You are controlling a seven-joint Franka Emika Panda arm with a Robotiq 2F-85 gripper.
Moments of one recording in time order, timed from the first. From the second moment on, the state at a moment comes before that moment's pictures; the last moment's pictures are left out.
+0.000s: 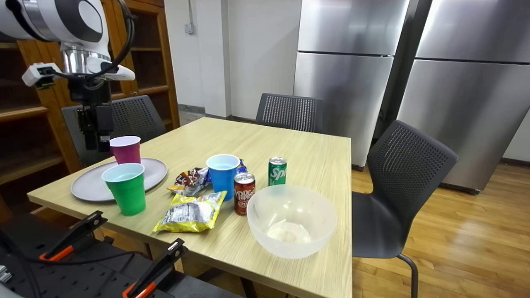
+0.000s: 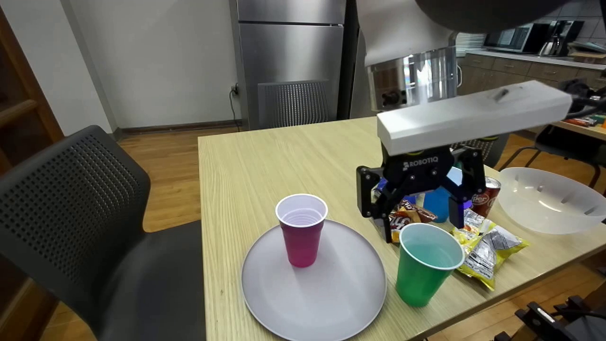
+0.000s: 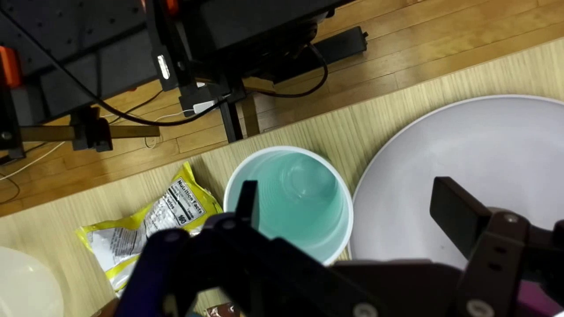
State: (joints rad) arm 0.36 0.07 0.16 -2.53 -0.02 2.29 0.80
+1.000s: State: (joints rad) arm 0.35 0.07 0.16 -2.58 -0.04 2.37 0.85
